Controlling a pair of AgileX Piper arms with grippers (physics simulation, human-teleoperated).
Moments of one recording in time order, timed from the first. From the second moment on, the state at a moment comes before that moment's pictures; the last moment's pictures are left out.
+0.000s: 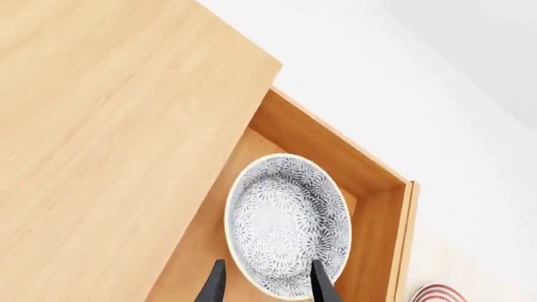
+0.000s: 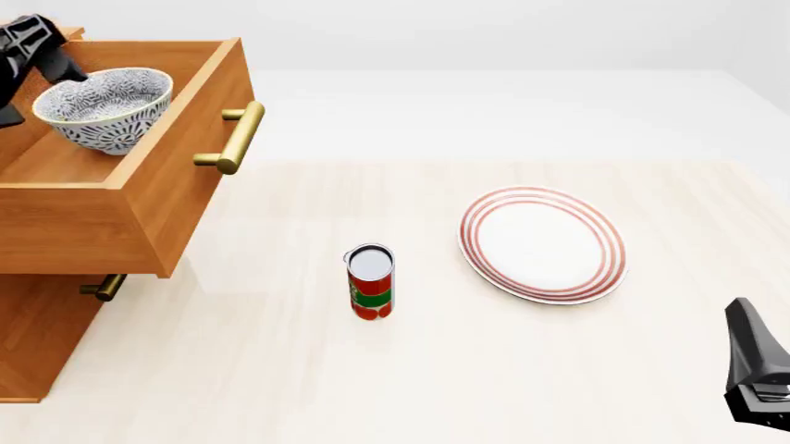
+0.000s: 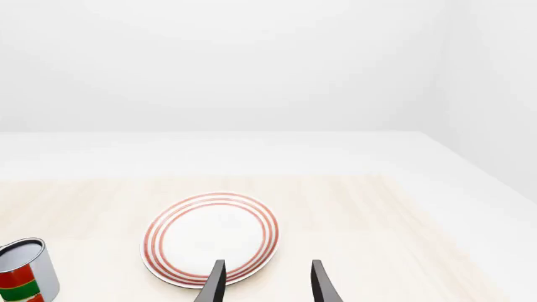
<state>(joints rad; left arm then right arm) 0.13 1.27 -1.27 0.67 -0.52 -0.09 0.00 -0.02 0.01 -0.03</state>
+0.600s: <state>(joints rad) 0.06 1.11 -1.39 0.84 -0.51 -0.09 0.00 -0.02 0.01 -0.03</state>
